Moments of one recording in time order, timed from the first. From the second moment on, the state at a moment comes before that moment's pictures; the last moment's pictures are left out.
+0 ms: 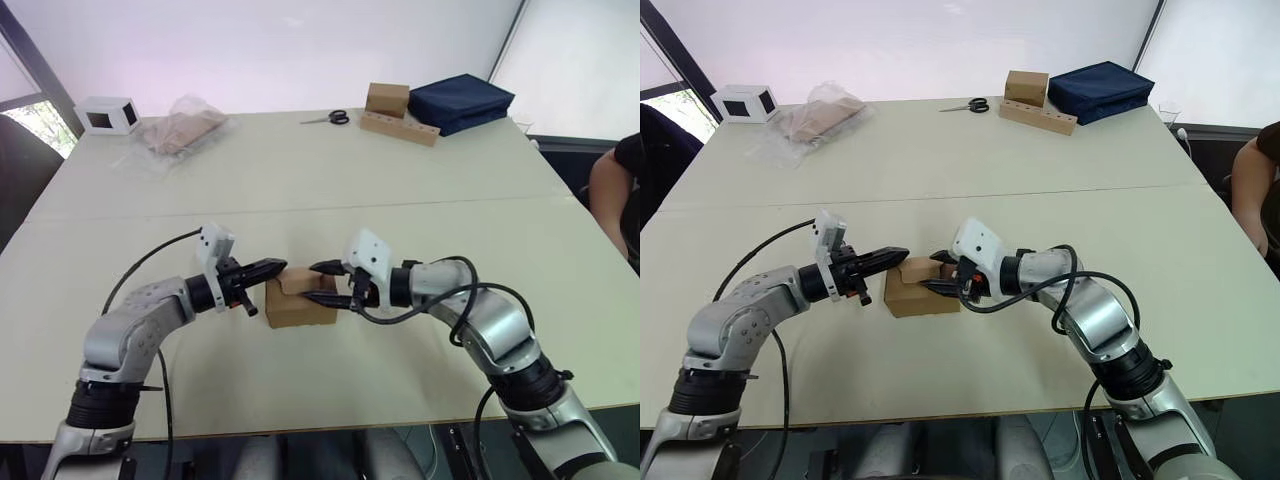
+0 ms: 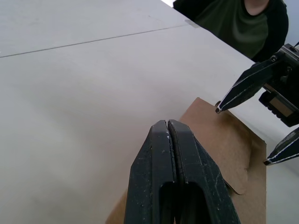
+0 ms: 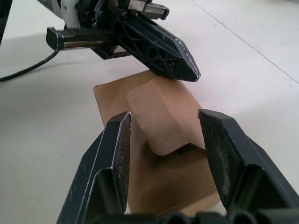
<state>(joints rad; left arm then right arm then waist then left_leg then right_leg) -0.32 0.53 0.08 -0.18 -0.69 0.71 -0.78 -0.52 -0.49 0.31 -0.34 0.30 0.65 0.82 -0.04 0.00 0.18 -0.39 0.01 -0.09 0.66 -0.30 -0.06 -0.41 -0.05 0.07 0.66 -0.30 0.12</state>
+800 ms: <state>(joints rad) -0.31 0.53 0.07 -0.20 -0.68 0.72 -0.77 -0.54 -0.45 0.35 -0.24 0.16 0.54 0.78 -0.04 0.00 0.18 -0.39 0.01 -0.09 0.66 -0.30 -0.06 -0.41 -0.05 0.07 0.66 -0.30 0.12</state>
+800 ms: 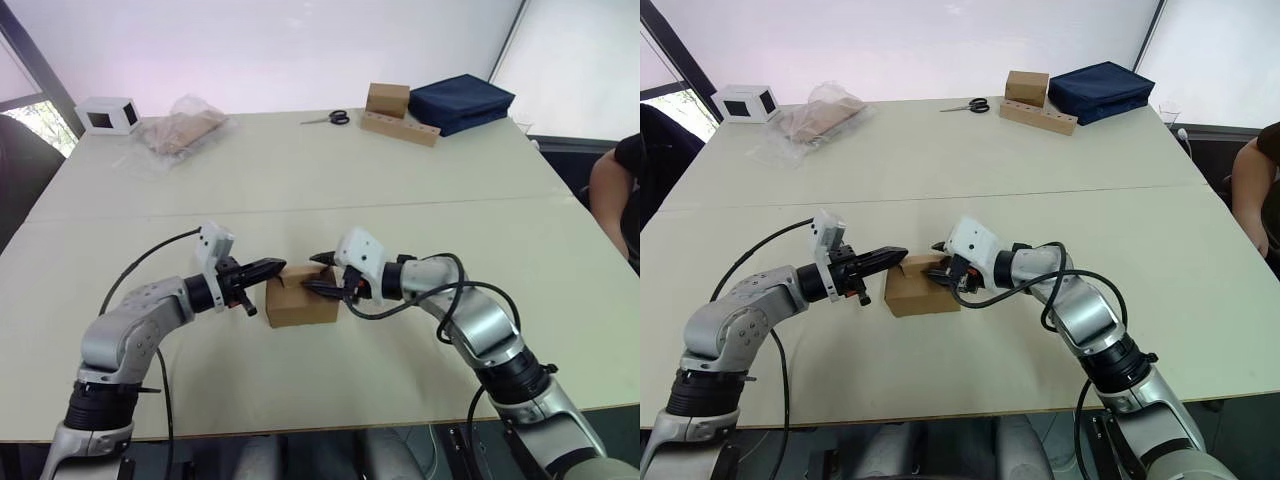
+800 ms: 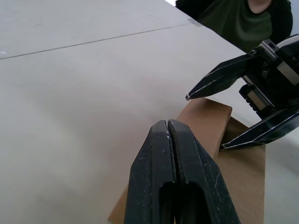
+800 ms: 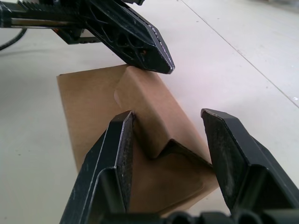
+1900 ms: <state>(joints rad) -0.32 0.56 0.10 -0.31 -0.69 0.72 -0.75 -0.48 -0.39 0.18 -0.33 0.41 0.76 0.73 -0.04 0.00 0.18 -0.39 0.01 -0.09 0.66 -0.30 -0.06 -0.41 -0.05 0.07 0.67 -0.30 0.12</state>
